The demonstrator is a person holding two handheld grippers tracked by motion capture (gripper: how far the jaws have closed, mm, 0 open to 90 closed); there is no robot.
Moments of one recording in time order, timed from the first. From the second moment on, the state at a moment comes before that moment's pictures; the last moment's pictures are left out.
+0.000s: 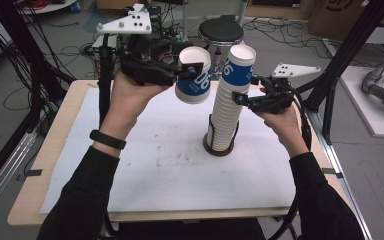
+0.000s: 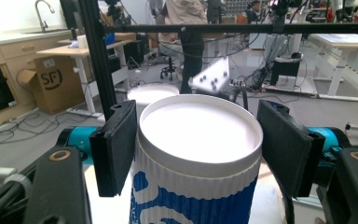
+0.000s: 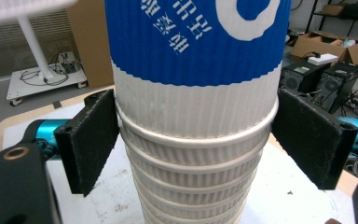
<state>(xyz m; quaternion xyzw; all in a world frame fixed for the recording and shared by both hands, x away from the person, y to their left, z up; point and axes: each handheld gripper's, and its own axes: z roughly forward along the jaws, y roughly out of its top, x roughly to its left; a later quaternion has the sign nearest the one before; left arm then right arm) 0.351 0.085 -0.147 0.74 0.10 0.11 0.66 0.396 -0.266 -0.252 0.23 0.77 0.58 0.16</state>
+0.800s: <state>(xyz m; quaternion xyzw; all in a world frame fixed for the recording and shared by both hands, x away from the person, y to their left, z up) 0.345 0.106 -0.226 0.76 0.13 0.09 0.64 0.390 -0.266 -0.252 0.23 0.77 0.57 0.18</state>
